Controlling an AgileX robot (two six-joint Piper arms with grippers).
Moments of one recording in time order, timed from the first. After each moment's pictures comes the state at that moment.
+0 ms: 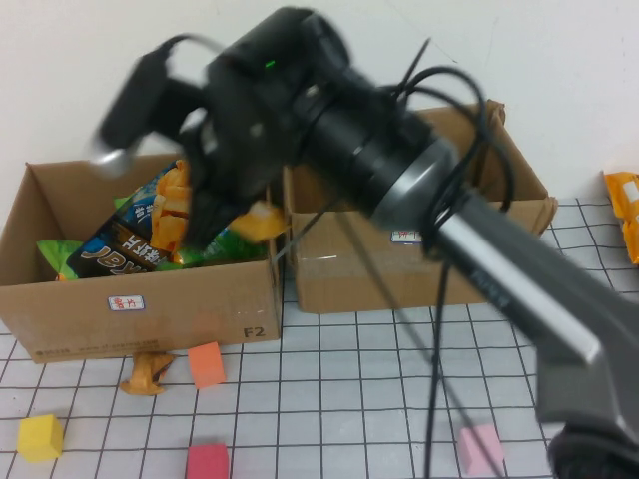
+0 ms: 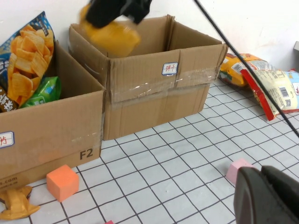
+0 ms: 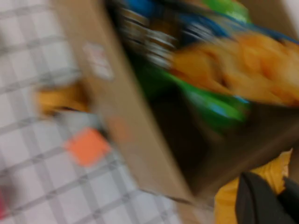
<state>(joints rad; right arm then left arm) 0.88 2.40 -2.73 -0.18 1.28 -0.37 -0.25 0.01 -0.32 -0.61 0.68 0.38</state>
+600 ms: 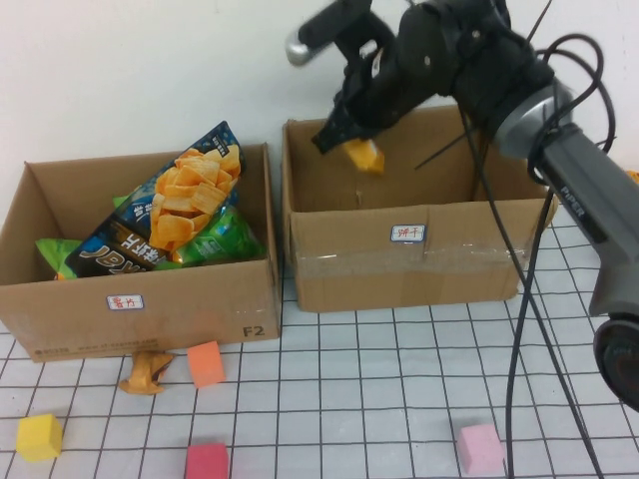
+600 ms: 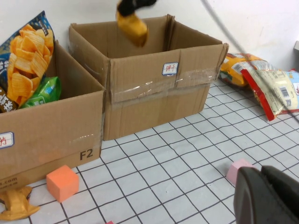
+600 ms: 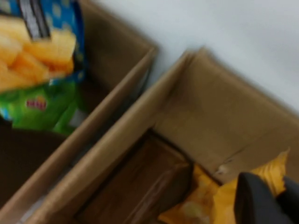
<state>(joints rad) 0.53 2.50 -2.73 -0.02 1.06 -0.27 -0.25 0.01 -0.32 -0.61 0.68 0.38</state>
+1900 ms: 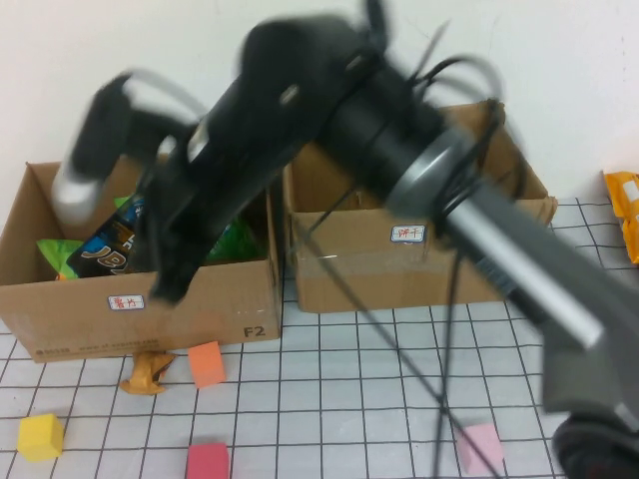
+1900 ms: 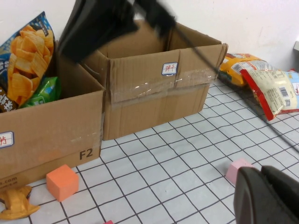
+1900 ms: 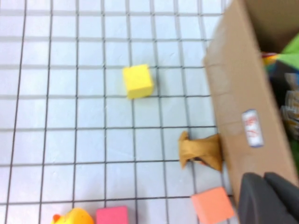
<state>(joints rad) 0.84 2.40 -2.68 0.34 1.28 -0.73 -0.25 0.01 -0.32 -0.61 0.68 0.38</state>
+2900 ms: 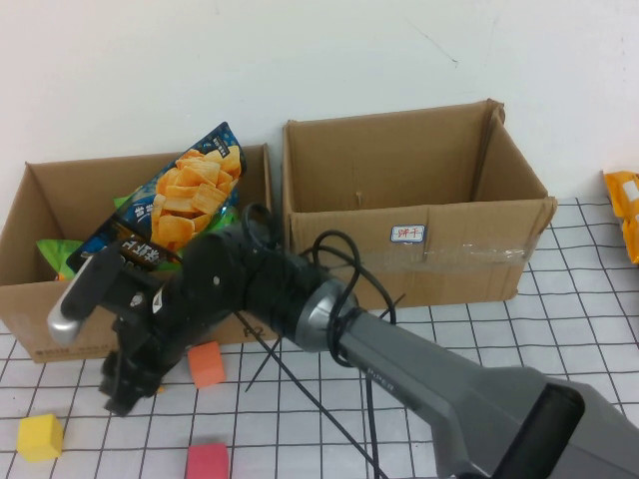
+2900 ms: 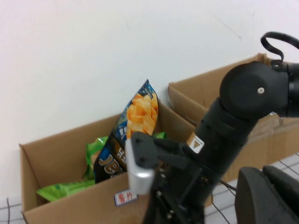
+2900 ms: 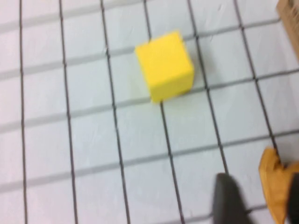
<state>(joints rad) 0.90 2.73 -2.67 0.42 0.99 -0.60 -0.25 0.01 -0.32 -0.28 0.45 0.35</state>
